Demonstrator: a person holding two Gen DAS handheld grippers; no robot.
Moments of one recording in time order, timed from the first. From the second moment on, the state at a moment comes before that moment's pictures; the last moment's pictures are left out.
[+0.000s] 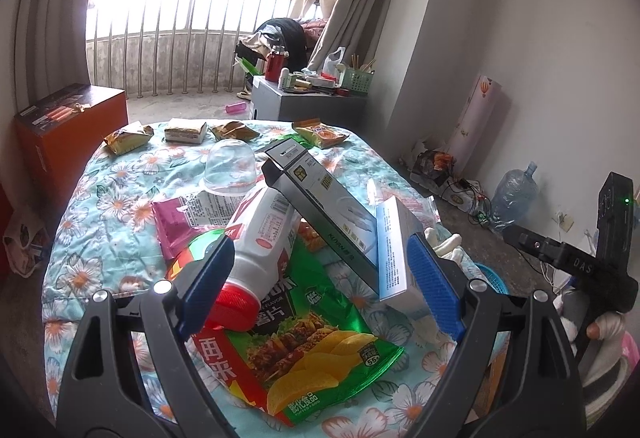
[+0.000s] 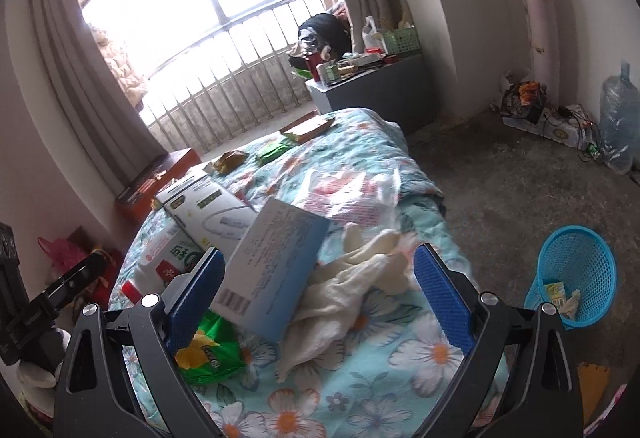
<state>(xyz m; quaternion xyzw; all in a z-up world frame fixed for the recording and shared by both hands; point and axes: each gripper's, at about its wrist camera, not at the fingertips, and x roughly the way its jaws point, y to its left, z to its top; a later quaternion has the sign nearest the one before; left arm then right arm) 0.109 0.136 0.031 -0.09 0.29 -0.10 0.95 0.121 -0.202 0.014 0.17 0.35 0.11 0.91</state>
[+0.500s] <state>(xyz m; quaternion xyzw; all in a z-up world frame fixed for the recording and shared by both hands) 0.103 0.121 0.017 -0.11 0.29 -0.16 0.94 0.144 -0.213 -0.016 0.28 0.40 0.15 0.86</state>
